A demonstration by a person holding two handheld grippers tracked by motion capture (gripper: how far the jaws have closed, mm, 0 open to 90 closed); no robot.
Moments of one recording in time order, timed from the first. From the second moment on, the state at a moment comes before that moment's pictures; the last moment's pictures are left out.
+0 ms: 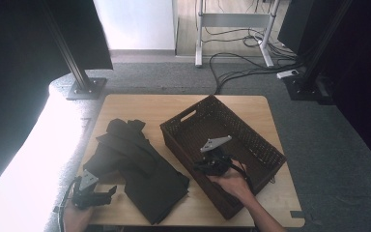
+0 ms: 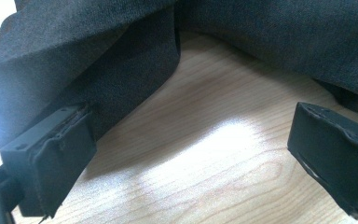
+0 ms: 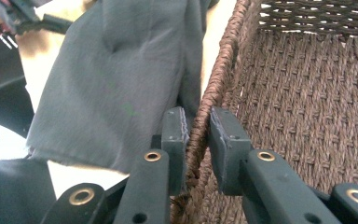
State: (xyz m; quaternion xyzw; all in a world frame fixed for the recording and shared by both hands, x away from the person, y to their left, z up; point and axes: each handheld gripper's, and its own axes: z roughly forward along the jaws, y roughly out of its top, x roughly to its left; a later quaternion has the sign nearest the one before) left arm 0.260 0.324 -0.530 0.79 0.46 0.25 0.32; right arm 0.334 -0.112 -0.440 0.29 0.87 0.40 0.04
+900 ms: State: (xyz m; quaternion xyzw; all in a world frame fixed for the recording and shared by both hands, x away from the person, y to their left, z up) left arm 0.258 0.323 -0.528 0.79 0.45 0.25 0.33; right arm 0.370 -0.107 -0.424 0.31 0.86 0.40 0.07
